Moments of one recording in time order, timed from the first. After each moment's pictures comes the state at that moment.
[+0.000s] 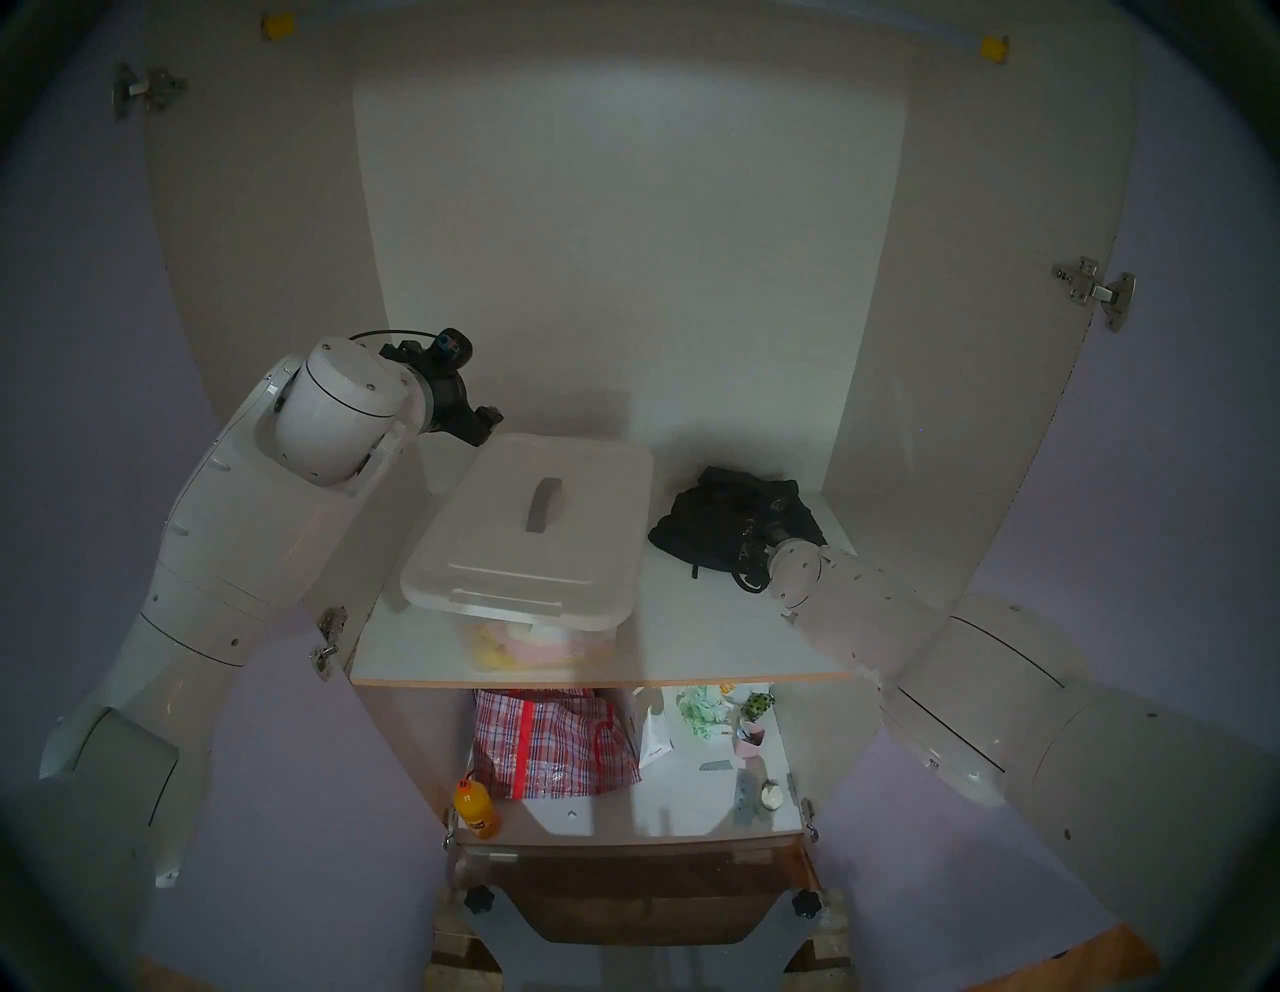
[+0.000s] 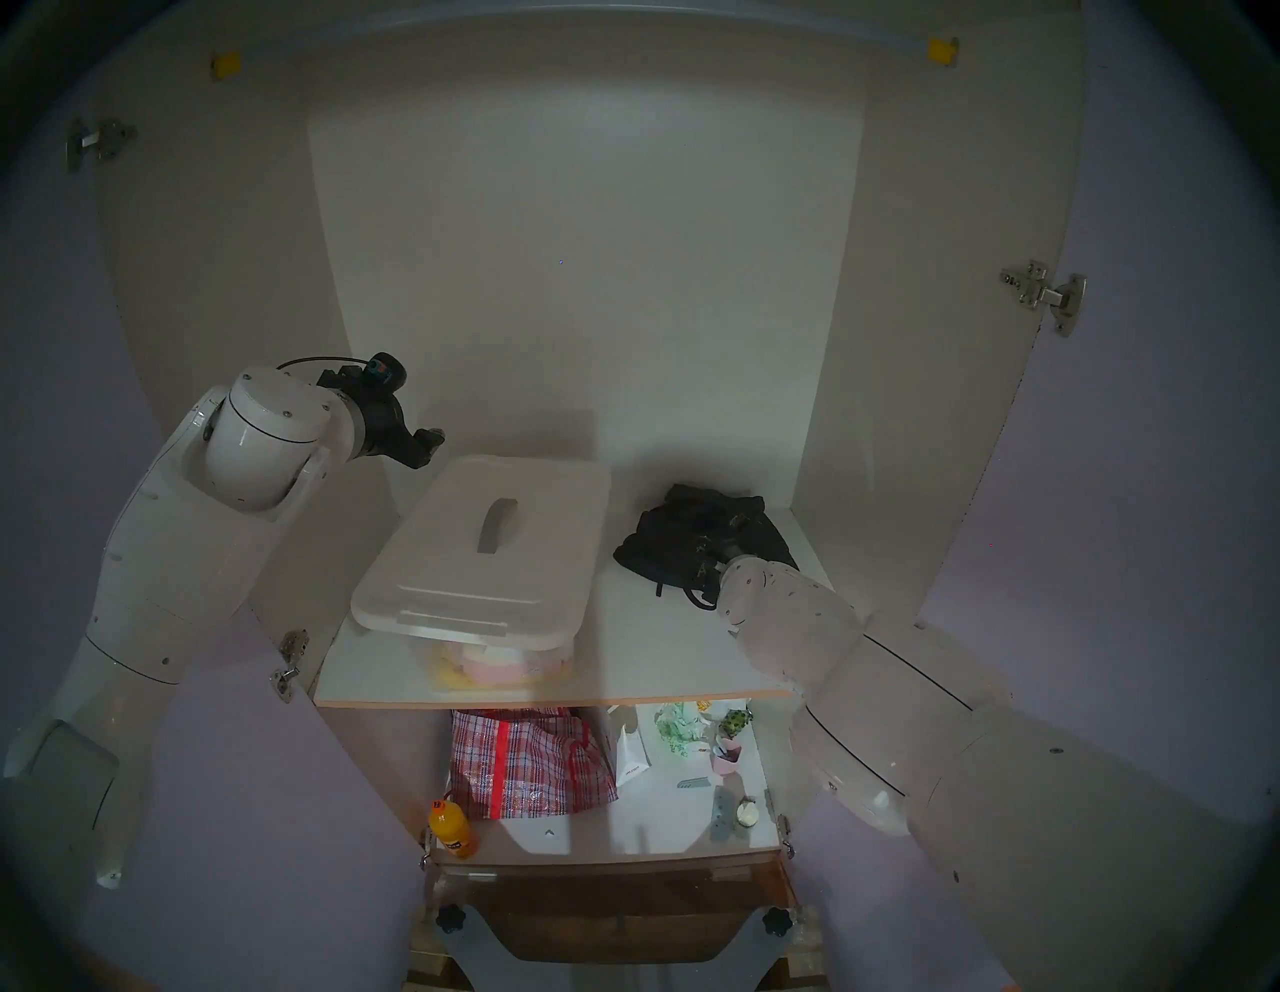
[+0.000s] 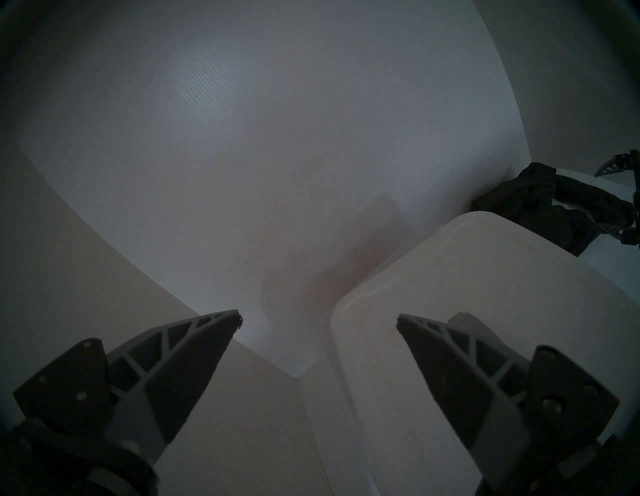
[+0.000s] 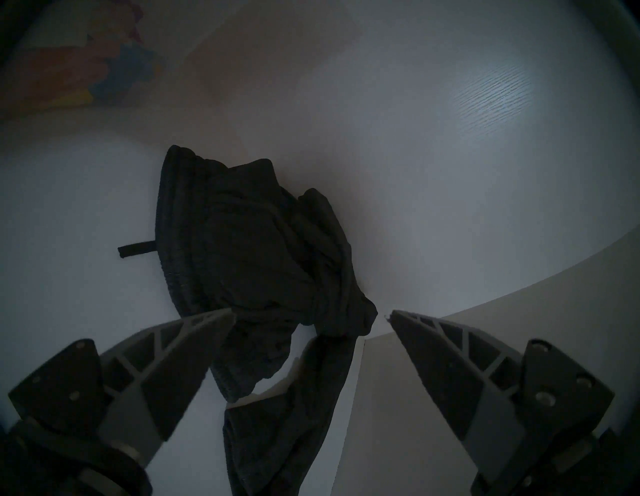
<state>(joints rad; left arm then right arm) 0.92 -0.93 -1.22 -1.68 0.02 0.78 -0.33 -0.57 -1.52 0.63 -0.10 -0.12 -0.10 -0.16</state>
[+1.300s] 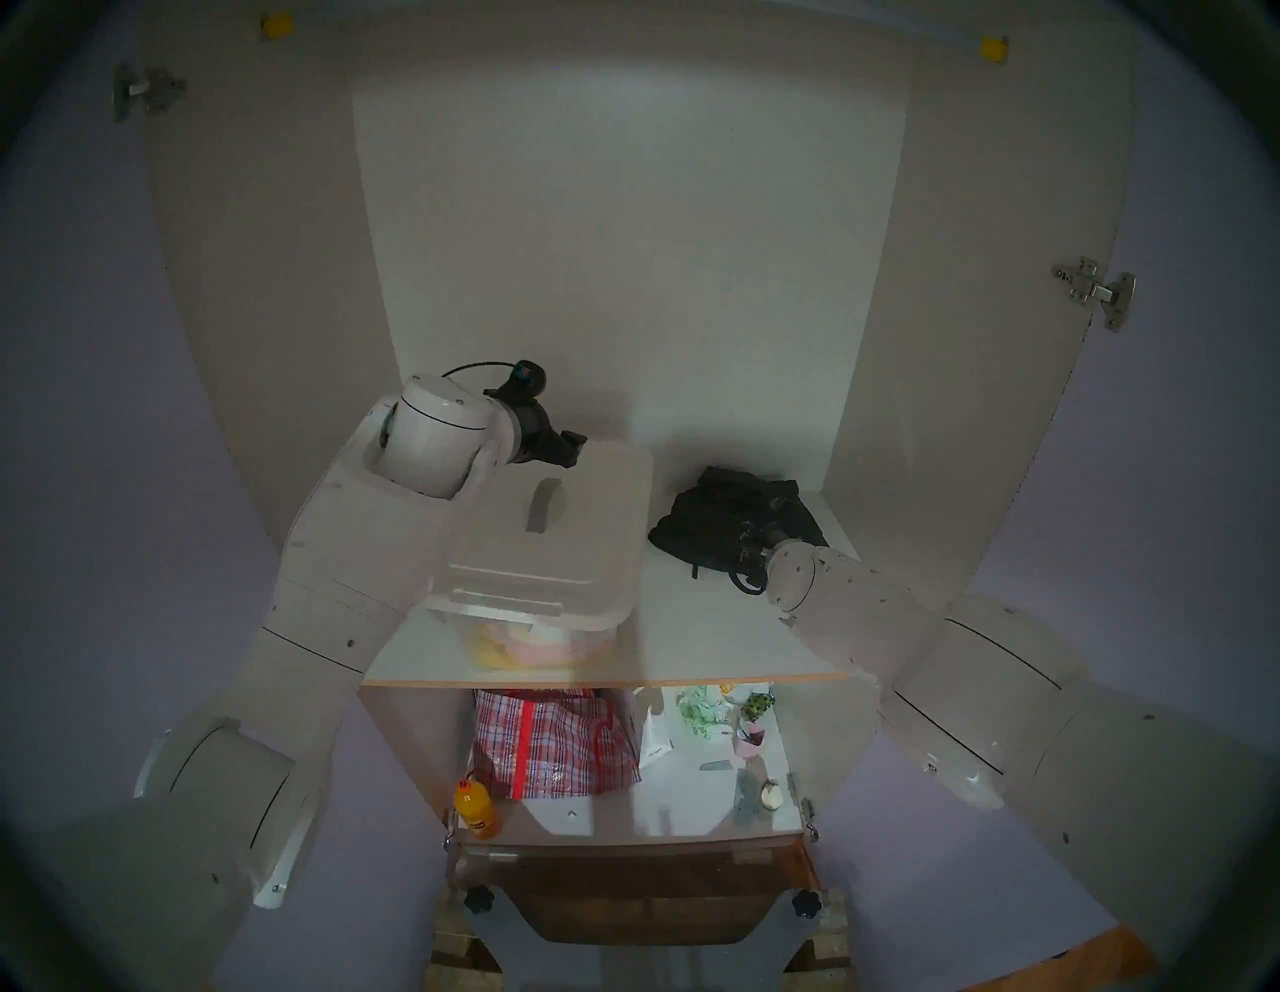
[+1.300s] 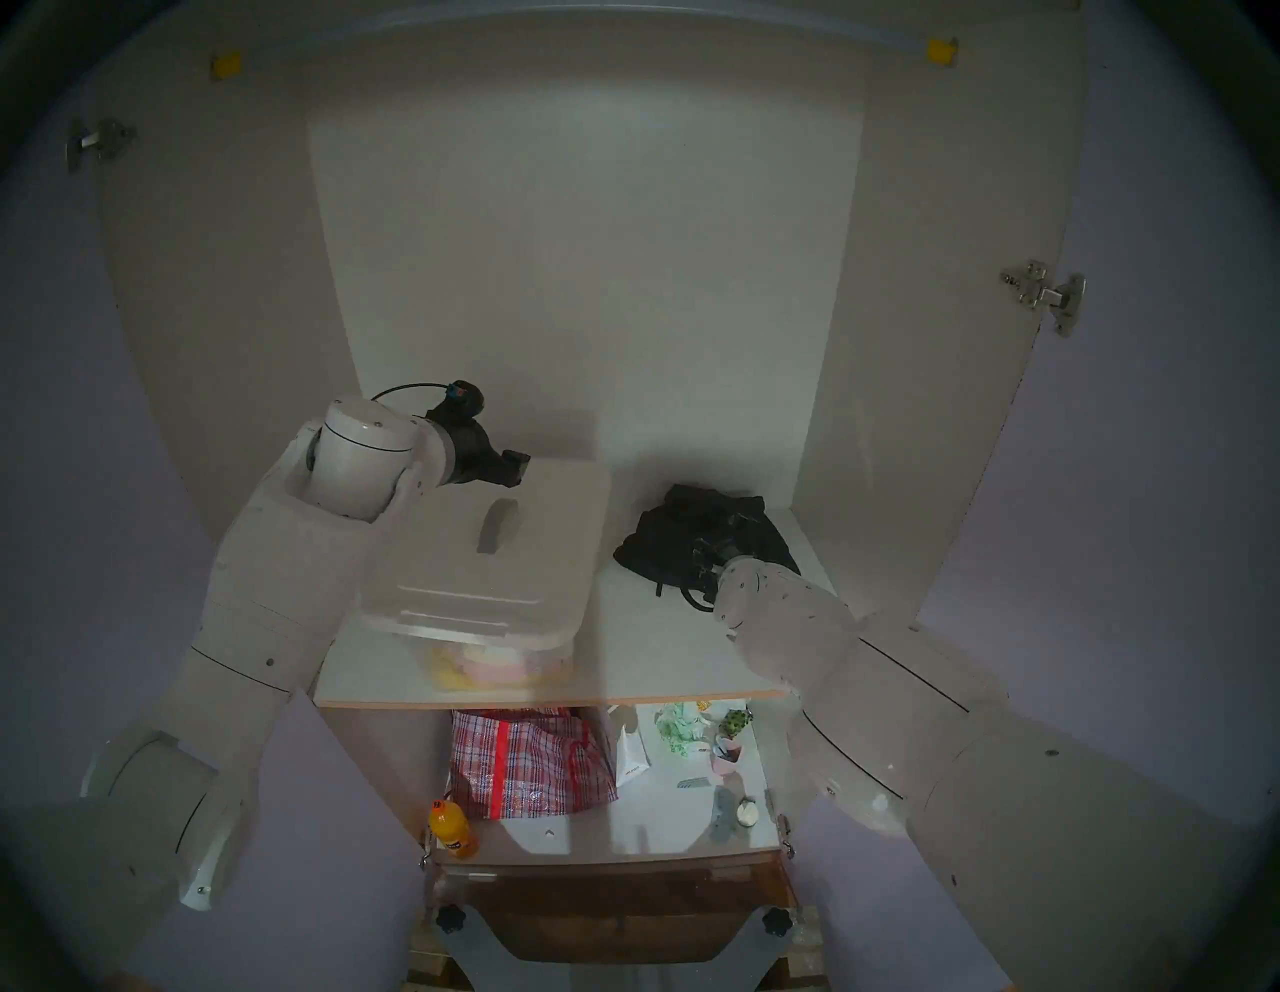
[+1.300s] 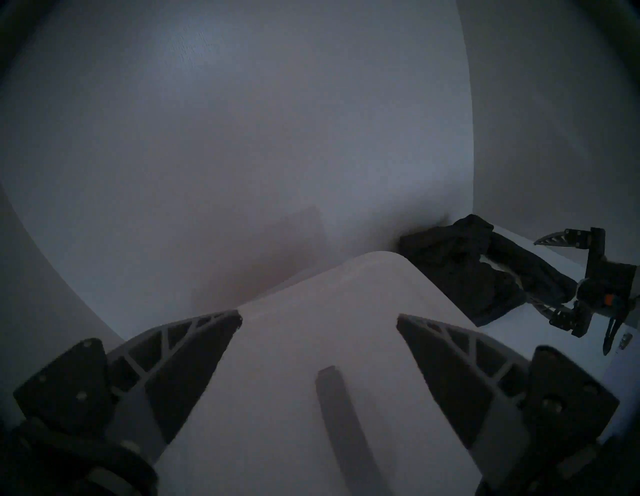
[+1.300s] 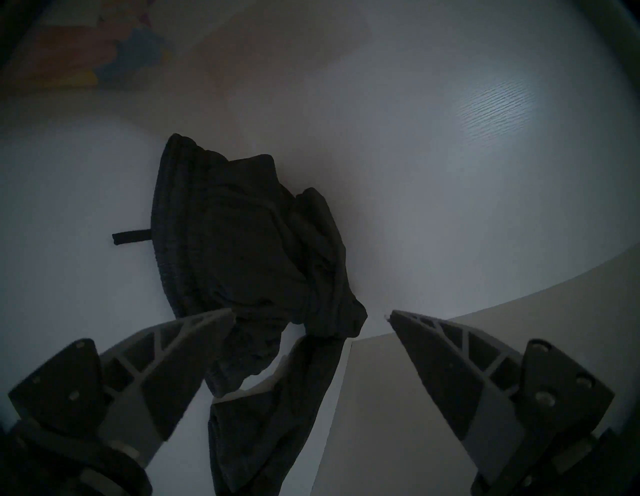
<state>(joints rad) 0.92 -1.23 -1.24 -1.48 -0.07 0.78 -0.25 -0.57 -1.52 0.61 -0.10 -0.16 -0.08 -0.19</state>
